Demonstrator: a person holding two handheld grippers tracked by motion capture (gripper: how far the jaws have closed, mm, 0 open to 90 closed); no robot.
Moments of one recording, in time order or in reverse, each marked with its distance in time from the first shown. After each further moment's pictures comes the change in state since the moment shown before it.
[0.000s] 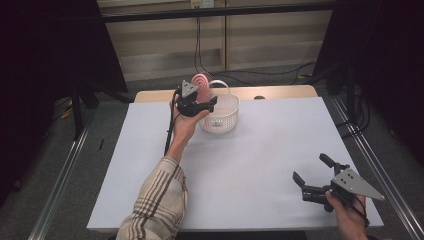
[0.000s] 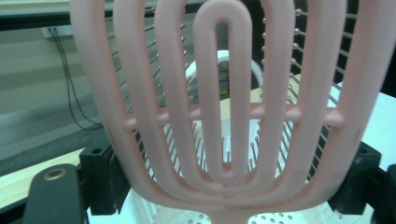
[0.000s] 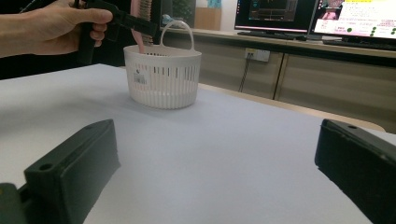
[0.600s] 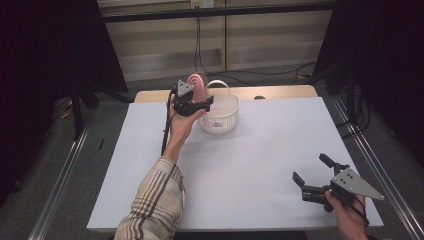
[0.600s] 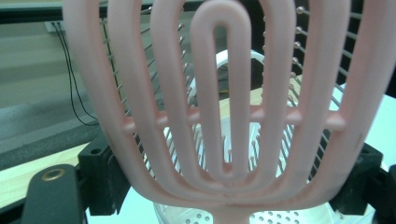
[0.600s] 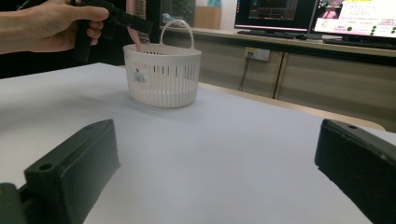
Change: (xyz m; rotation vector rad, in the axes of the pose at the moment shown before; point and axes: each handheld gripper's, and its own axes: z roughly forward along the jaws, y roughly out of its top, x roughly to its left) left arm 0.008 -0.001 -0.003 0.003 0.002 -0.032; right arm 0.000 0.000 0.001 0.004 -0.001 0.004
